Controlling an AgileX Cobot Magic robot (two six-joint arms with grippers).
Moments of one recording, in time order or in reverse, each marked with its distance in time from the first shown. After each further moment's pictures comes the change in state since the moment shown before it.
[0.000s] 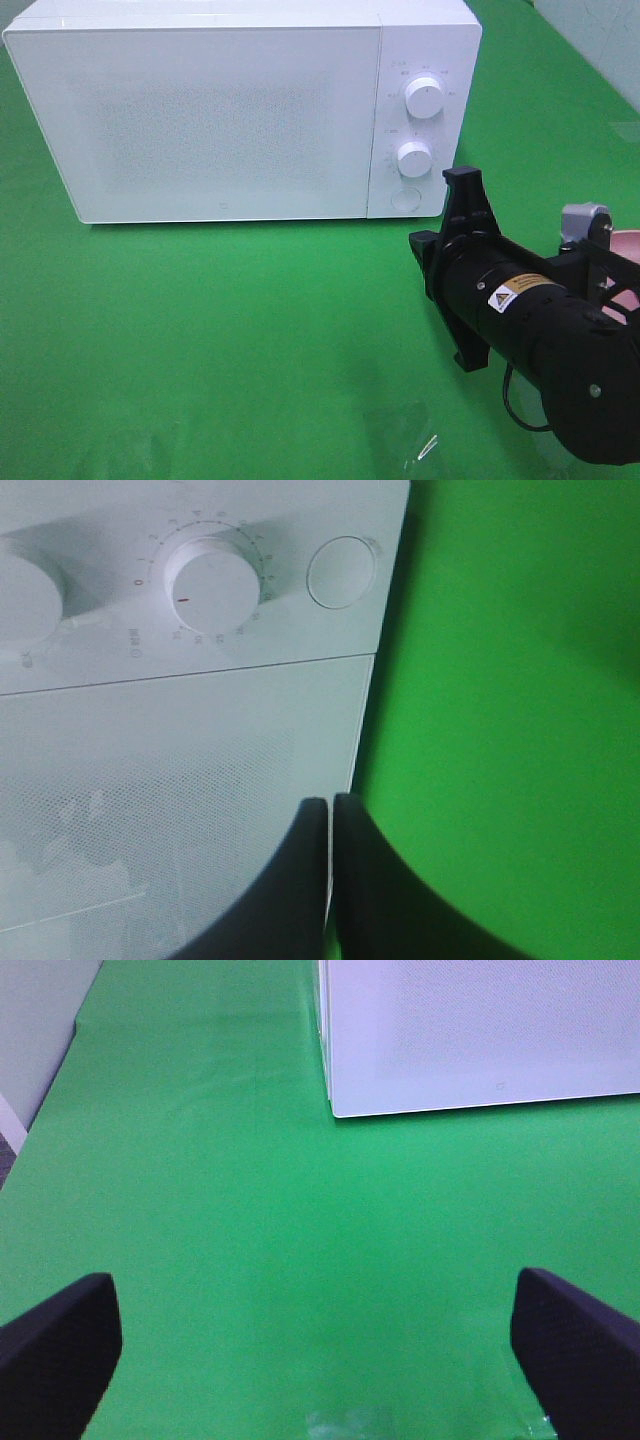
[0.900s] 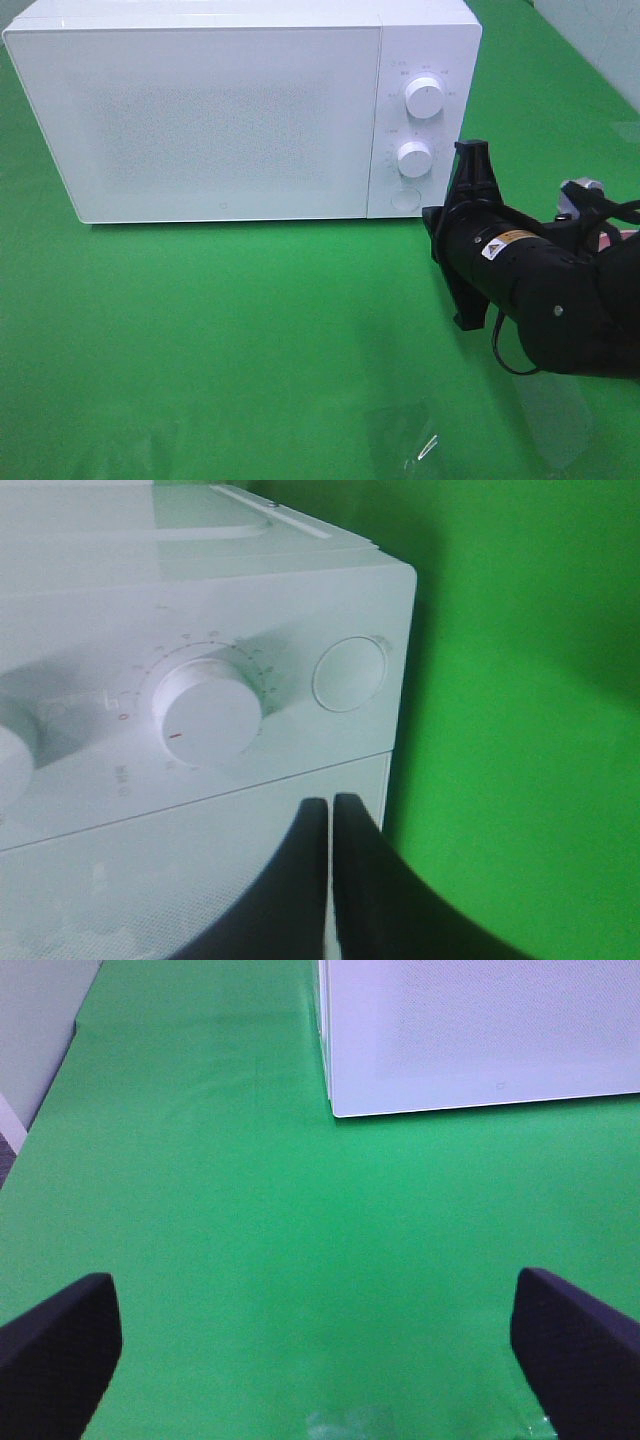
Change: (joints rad) left arm 0.000 0.000 0.000 0.000 0.000 0.000; right arm -0.175 0.091 -0.122 -0.076 0.072 0.029
